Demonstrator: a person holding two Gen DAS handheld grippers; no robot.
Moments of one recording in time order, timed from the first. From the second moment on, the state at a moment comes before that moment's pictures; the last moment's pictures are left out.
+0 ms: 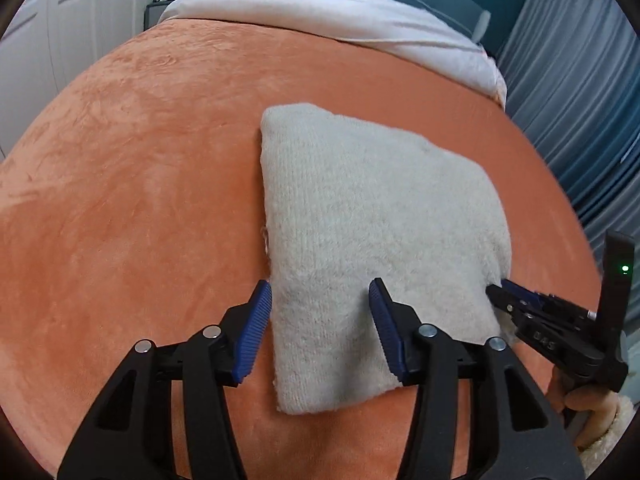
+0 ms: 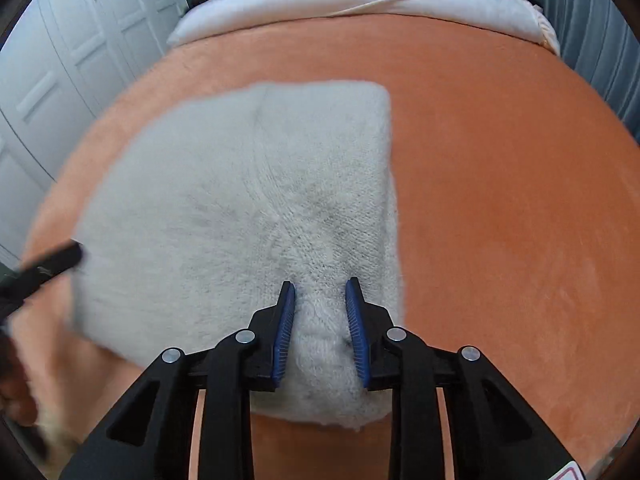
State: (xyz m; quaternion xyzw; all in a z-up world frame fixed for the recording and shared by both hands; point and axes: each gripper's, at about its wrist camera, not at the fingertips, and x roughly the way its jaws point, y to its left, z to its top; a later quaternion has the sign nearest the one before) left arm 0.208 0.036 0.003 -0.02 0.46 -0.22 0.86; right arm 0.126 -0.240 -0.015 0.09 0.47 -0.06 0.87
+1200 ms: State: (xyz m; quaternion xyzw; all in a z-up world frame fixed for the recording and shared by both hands) left arm 0.062 0.012 -0.076 0.09 0.38 -0.12 0.91; right arm 0.000 -0.203 -0.064 0.10 0.38 -0.17 0.90
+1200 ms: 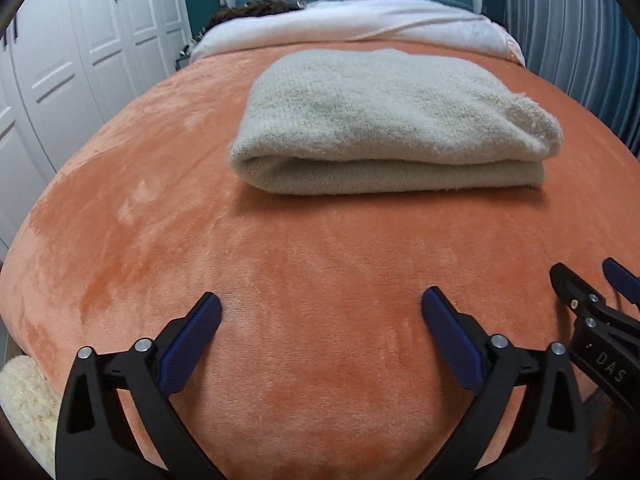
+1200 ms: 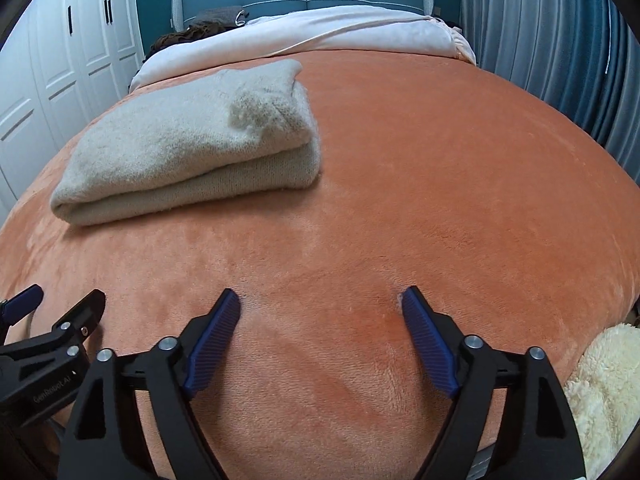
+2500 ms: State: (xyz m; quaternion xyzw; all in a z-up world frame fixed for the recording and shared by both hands) left arm 0.066 0.009 -0.081 0.09 0.38 -0.11 0.91; right arm 0.003 -0.190 -0.071 0.09 0.40 -0.15 0.90
